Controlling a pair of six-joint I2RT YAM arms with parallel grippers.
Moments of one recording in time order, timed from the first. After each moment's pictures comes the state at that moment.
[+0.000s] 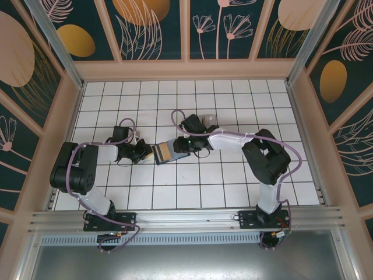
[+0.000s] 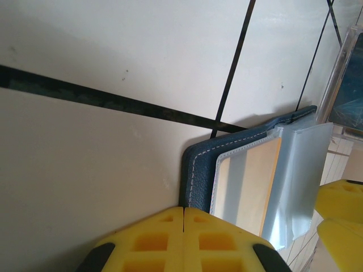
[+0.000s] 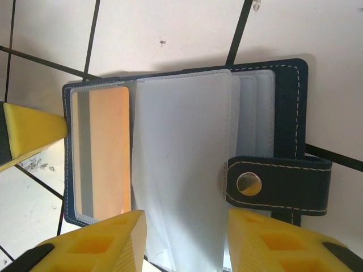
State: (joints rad) left arm -0.15 1.67 0.61 0.04 0.65 -0.76; right arm 0.78 1.88 1.18 -0.28 -0.23 0.56
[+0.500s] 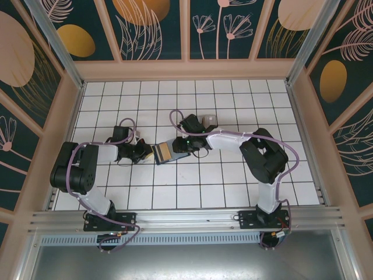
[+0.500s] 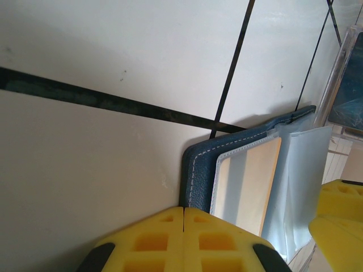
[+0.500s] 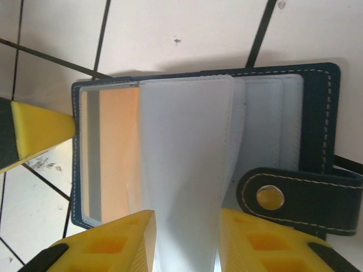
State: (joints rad) left arm -0.15 1.67 0.61 0.04 0.65 -0.76; right arm 0.79 1.91 1.19 -0.26 -0.27 0.56
